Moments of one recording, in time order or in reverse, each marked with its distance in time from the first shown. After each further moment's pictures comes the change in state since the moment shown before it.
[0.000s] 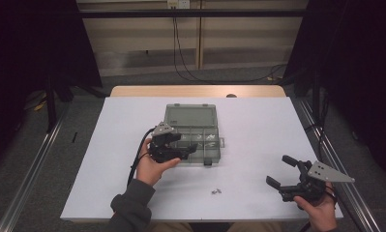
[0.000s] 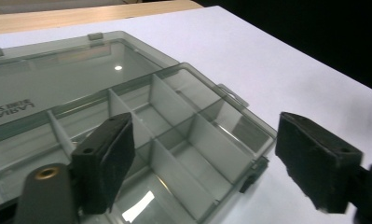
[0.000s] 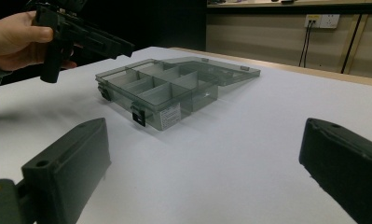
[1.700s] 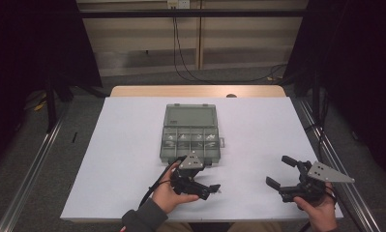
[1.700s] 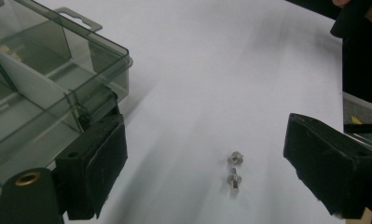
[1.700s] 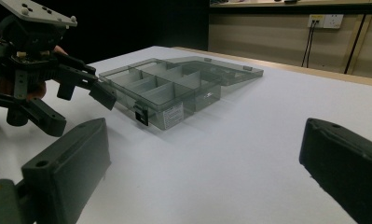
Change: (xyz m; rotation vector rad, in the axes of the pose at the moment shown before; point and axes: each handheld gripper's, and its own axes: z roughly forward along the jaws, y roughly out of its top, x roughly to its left) left arm -0.077 -0.049 0.025 0.165 -0.208 0.177; right arm 0.001 0.000 0.000 0.003 0.011 -0.004
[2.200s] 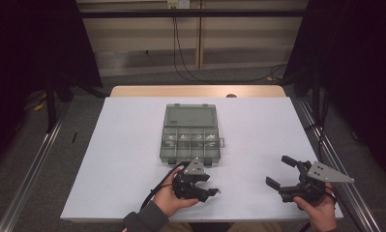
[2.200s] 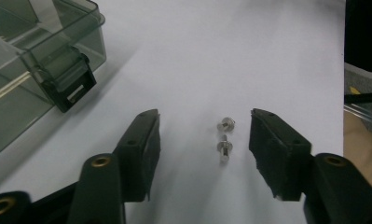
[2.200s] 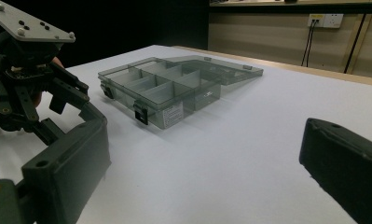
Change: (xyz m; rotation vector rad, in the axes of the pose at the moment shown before) left arm -0.006 -0.008 0.005 0.106 -0.029 0.038; right arm 0.000 0.000 0.000 0.005 -0.002 -0.003
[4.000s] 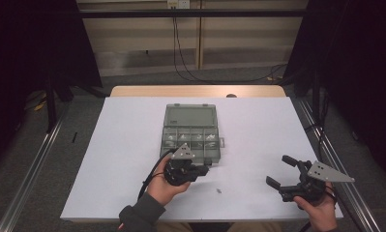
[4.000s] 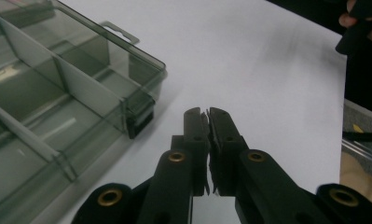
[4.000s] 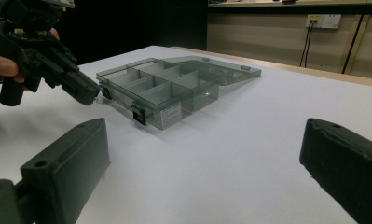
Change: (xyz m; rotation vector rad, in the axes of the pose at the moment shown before) left arm 0.024 0.021 -0.035 -0.111 0.054 -0.094; right arm -0.001 0.000 0.000 -0.004 -0.005 -0.002
